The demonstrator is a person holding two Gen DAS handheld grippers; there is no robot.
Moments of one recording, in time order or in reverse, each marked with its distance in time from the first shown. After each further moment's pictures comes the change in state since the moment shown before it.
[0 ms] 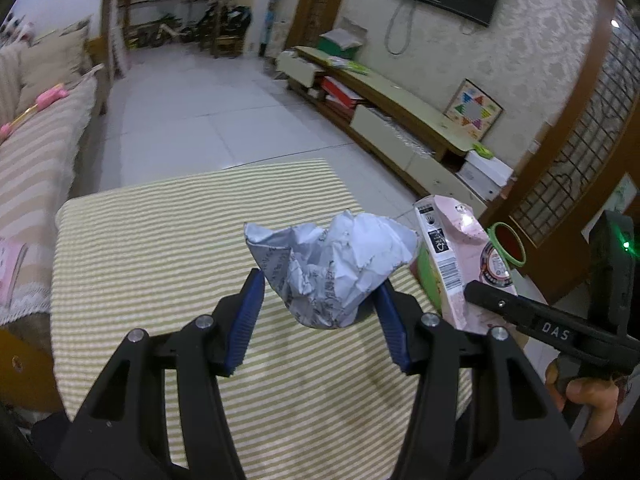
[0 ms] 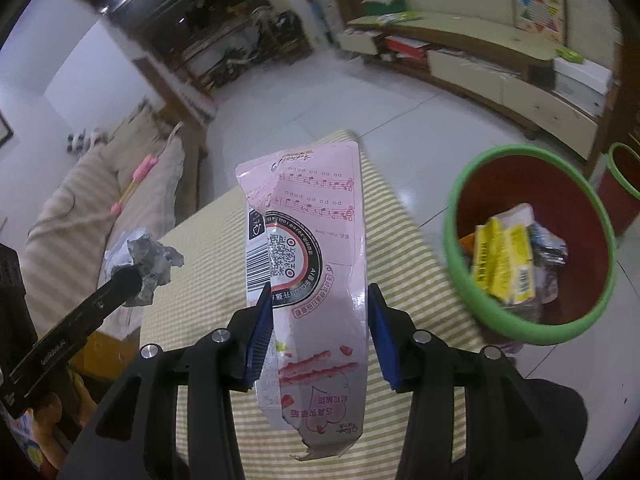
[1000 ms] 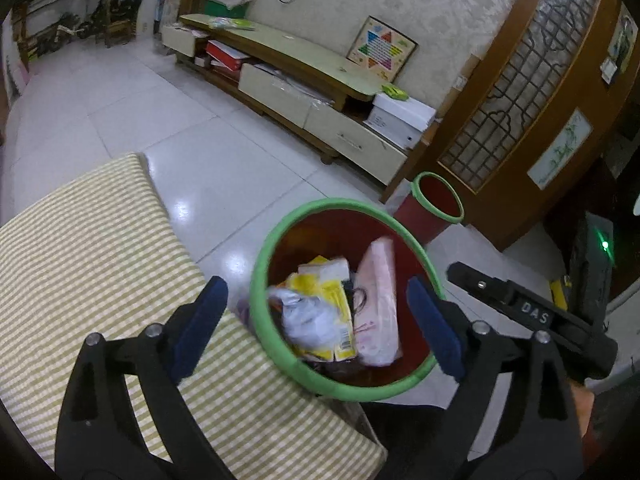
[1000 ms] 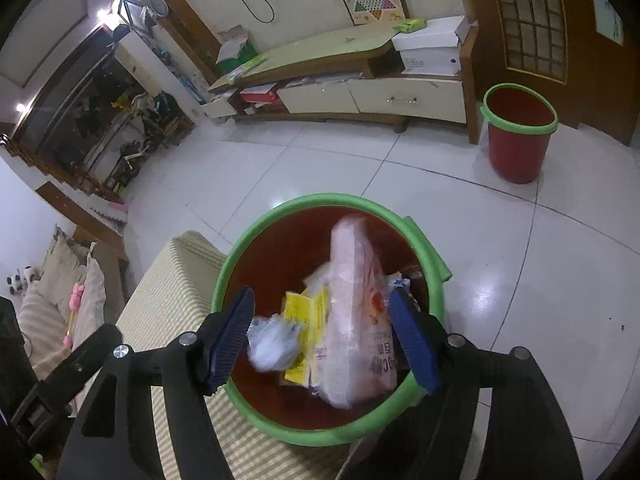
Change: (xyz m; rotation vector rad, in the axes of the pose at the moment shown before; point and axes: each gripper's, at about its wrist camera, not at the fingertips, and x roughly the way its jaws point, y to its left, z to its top) left arm 0.139 -0.166 0.021 0.170 0.141 -0.245; right arm -0.039 -0.202 0.036 0.352 -0.160 -0.208
